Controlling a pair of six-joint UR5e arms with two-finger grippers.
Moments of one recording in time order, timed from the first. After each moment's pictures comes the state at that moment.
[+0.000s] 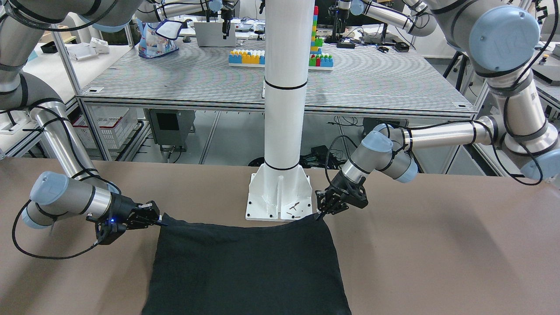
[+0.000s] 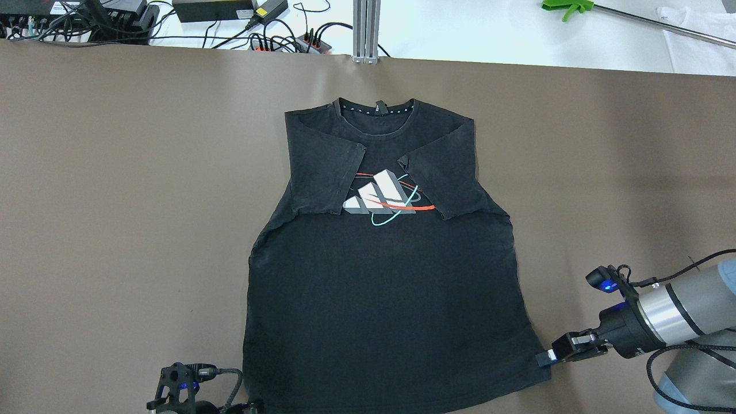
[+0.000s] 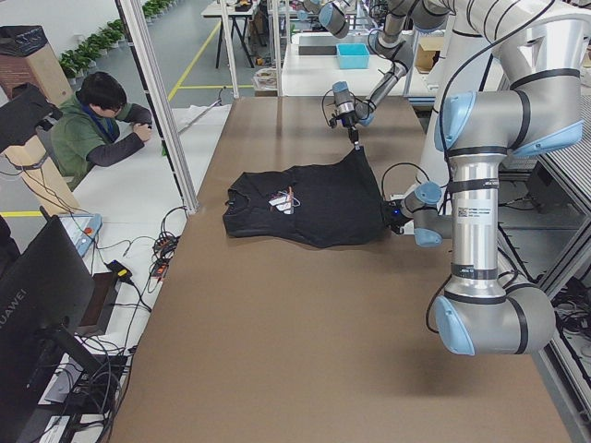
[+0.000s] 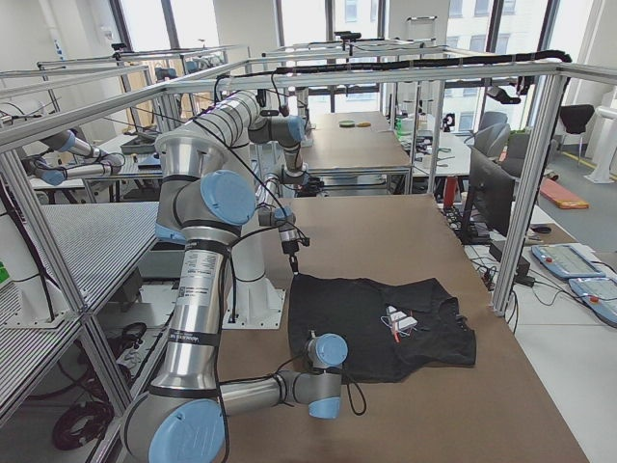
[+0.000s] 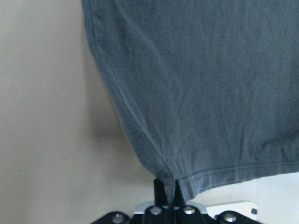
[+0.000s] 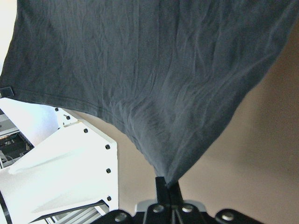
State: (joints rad) left arm -0.03 -1.64 -2.12 -2.27 -1.36 -1.67; right arm 0.71 -1.64 1.71 -0.13 2.54 1.46
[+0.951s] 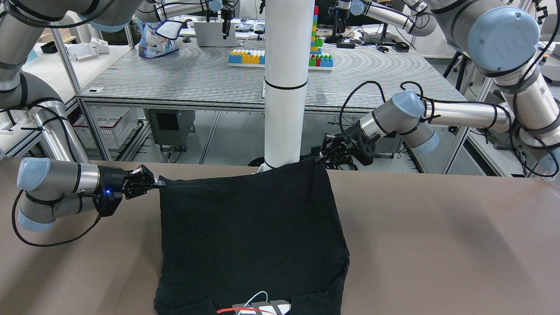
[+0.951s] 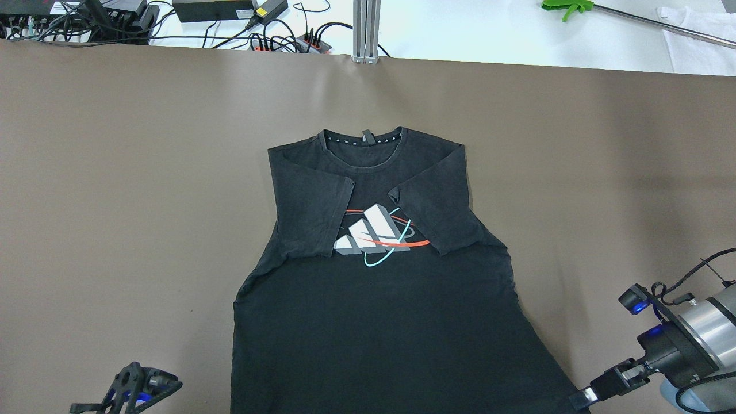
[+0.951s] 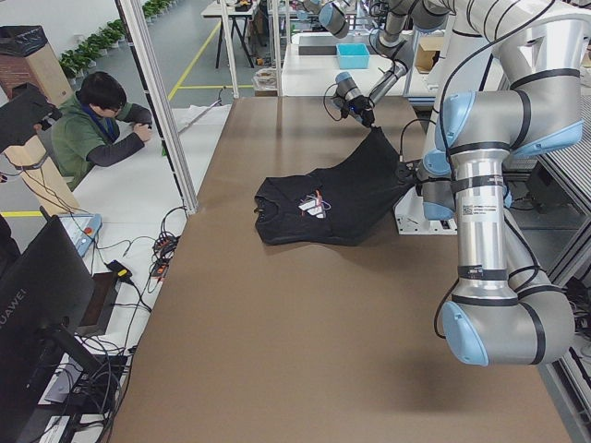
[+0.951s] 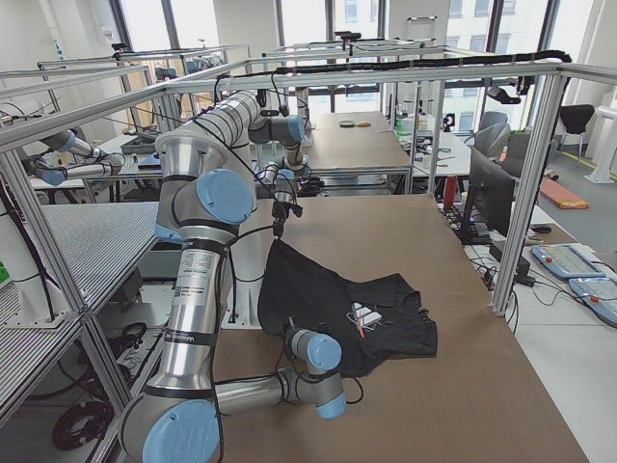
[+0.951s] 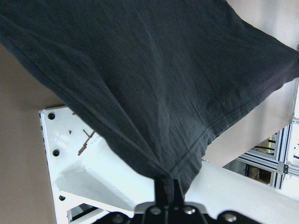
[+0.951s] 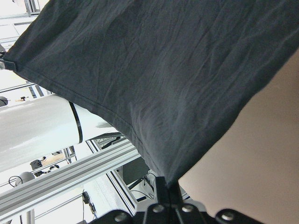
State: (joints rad) left arm -0.02 -1.52 -2.44 -2.27 -1.66 -1.55; right arm 0.75 -1.64 1.74 0.28 2.76 1.78
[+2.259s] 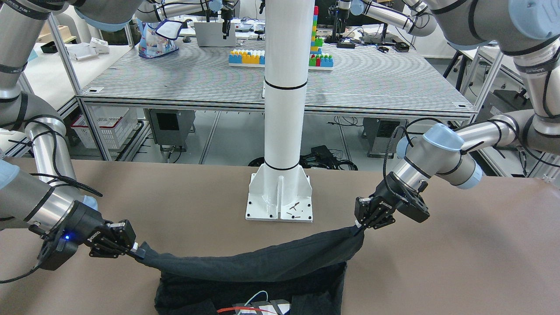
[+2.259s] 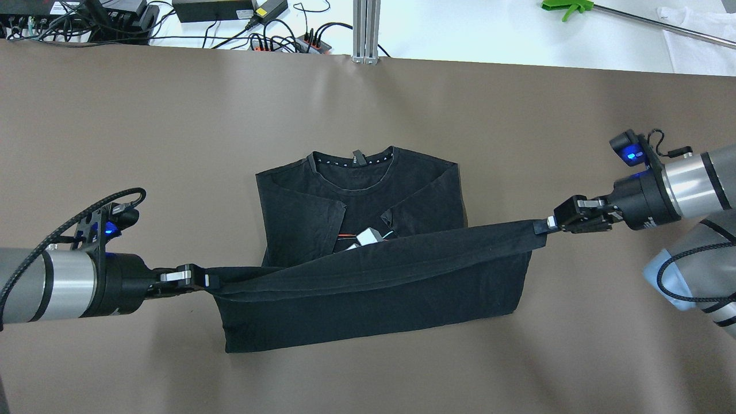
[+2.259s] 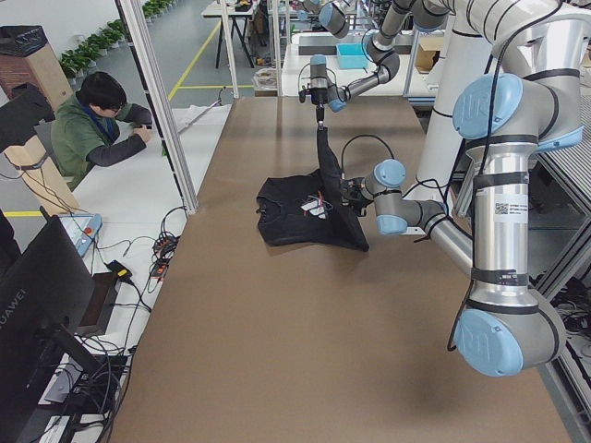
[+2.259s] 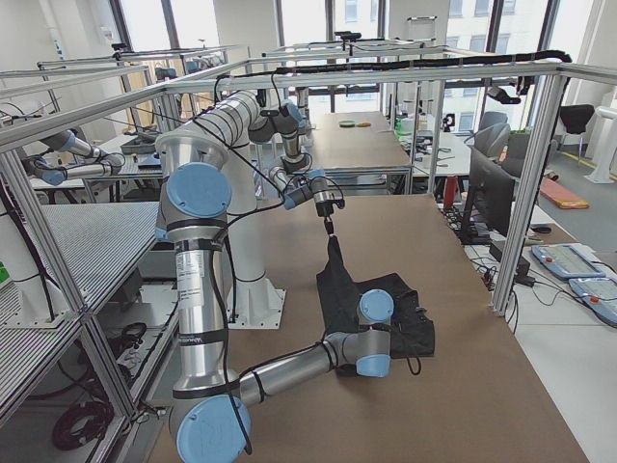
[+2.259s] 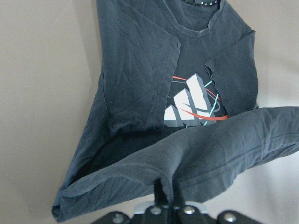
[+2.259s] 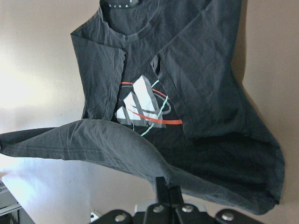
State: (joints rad) left arm -0.53 -1.61 -2.21 -2.25 -1.81 -1.55; right arm 1.04 -1.39 1.74 -0.44 2.59 1.41
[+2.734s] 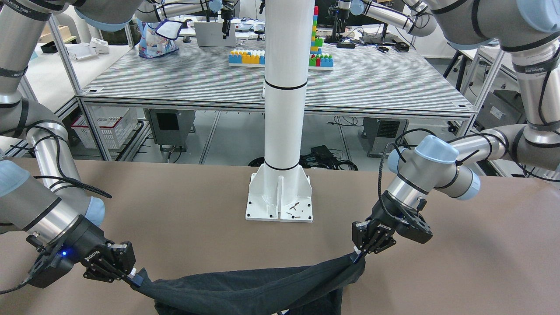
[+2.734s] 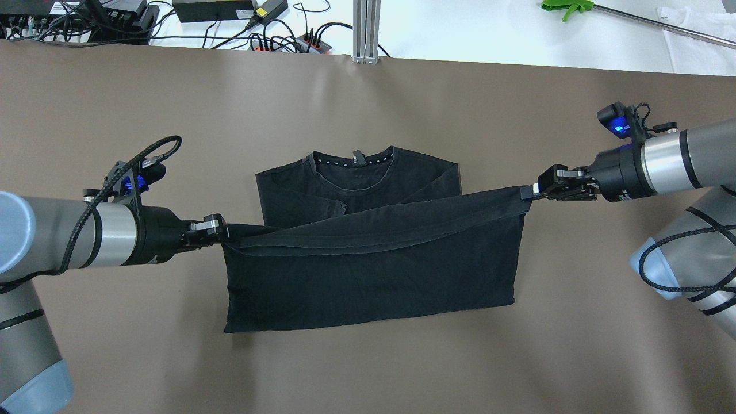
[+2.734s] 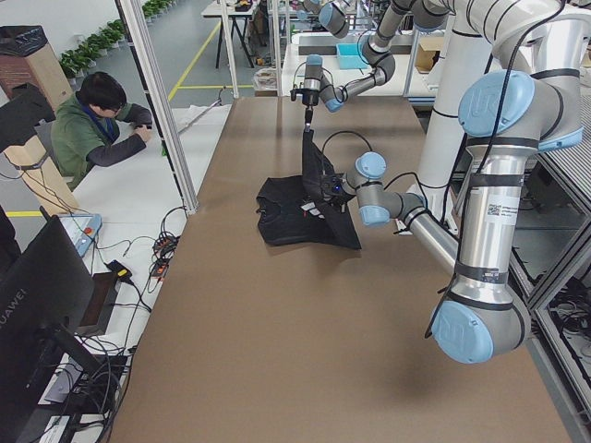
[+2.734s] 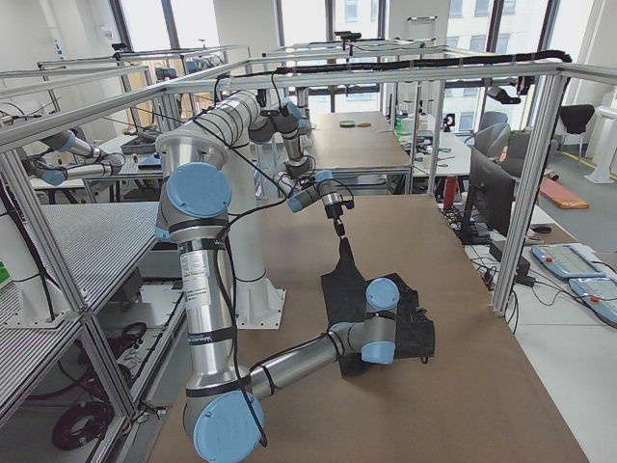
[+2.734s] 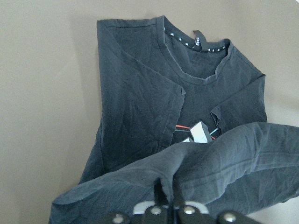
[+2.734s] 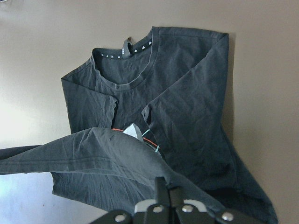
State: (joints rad) left arm -0.62 -1.77 -2.12 -2.12 -1.80 -1.55; right arm 1.04 -1.34 1.74 -0.56 2.43 1.33
